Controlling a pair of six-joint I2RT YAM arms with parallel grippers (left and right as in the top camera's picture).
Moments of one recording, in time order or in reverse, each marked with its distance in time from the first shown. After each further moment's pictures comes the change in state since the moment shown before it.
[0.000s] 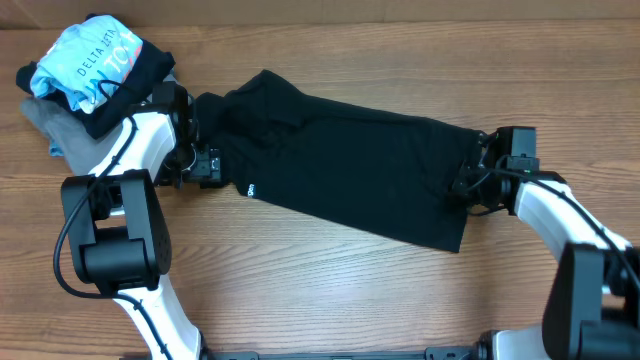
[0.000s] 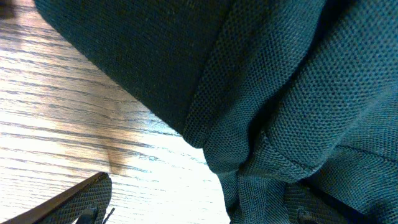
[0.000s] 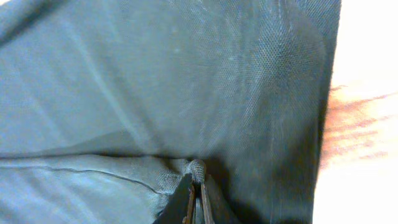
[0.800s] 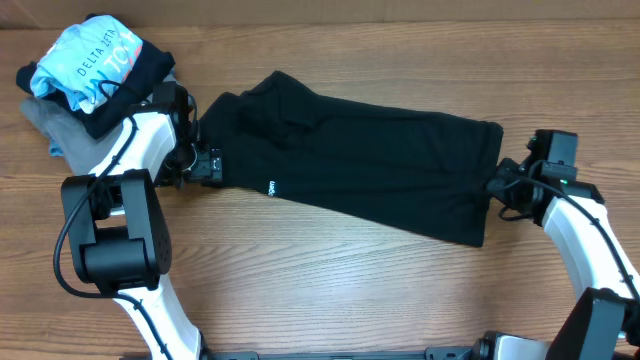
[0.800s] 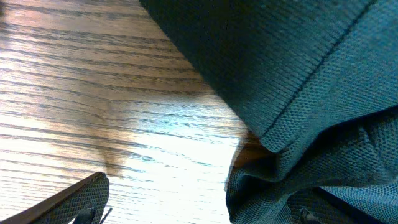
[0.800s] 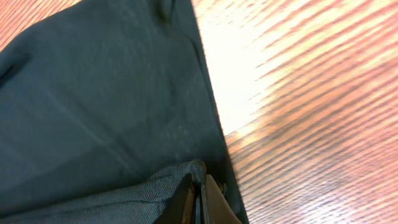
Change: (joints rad) left arm 0.000 0.002 0.000 -0.002 0.013 0.000; right arm -0.130 -0.139 0.002 -0.106 0.206 0.050
